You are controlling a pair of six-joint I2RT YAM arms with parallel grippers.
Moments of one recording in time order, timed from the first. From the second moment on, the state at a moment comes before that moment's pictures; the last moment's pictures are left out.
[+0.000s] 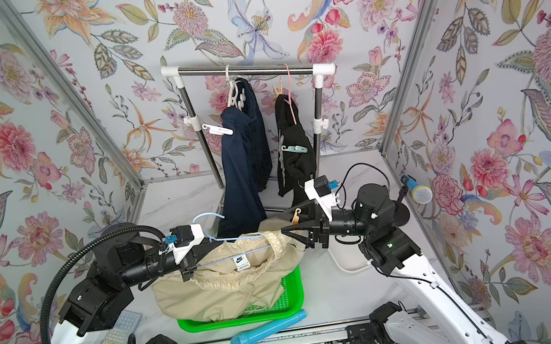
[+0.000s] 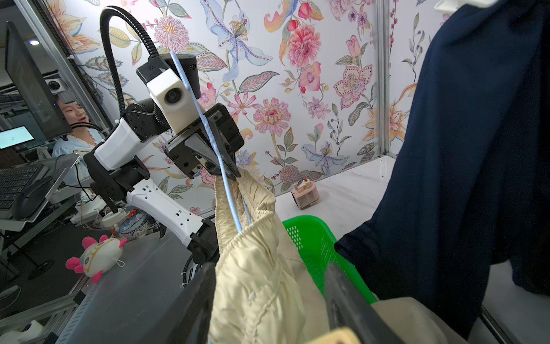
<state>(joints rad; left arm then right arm) -0.56 0.83 1.15 -0.63 0.60 0.46 0.43 0.89 0.91 -0.01 -0.99 0.25</state>
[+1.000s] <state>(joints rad) -0.56 0.82 1.13 -0.62 0.63 0.44 0.43 0.91 0.91 0.03 -1.01 0.28</state>
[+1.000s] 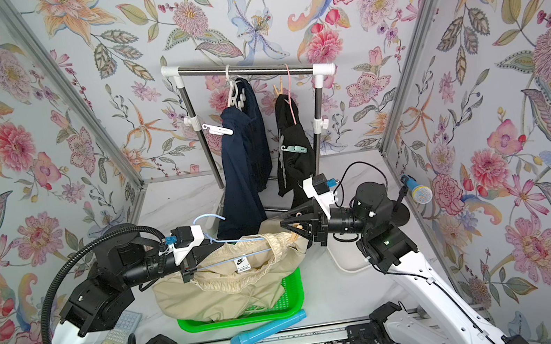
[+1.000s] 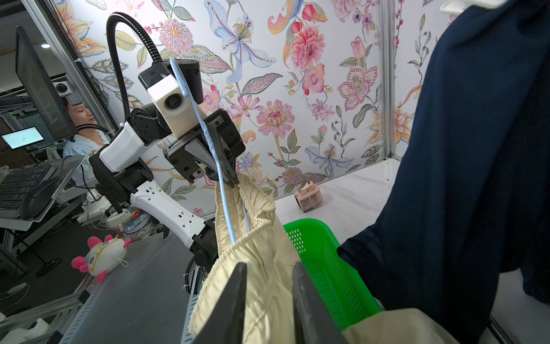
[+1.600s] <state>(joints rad) -0.56 0.82 1.13 -0.62 0.63 0.44 0.43 0.90 0.90 0.05 -0.96 0.28</state>
